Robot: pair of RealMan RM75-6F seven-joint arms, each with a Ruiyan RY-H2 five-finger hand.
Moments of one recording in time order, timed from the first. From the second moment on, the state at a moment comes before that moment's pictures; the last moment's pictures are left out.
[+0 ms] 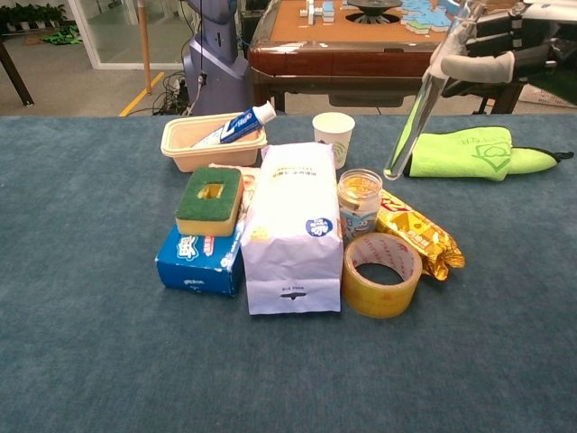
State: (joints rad) left arm -0.06 -1.13 -0.03 -1.65 1.54 1.54 0.16; right arm 0.54 -1.28 0.30 -1.70 -1.30 0.98 0.57
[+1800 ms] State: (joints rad) left arm -0.06 -1.15 -0.03 -1.60 1.53 1.53 0.12; right arm 0.66 -1.51 0.20 -1.41 -1.33 0.91 0.42
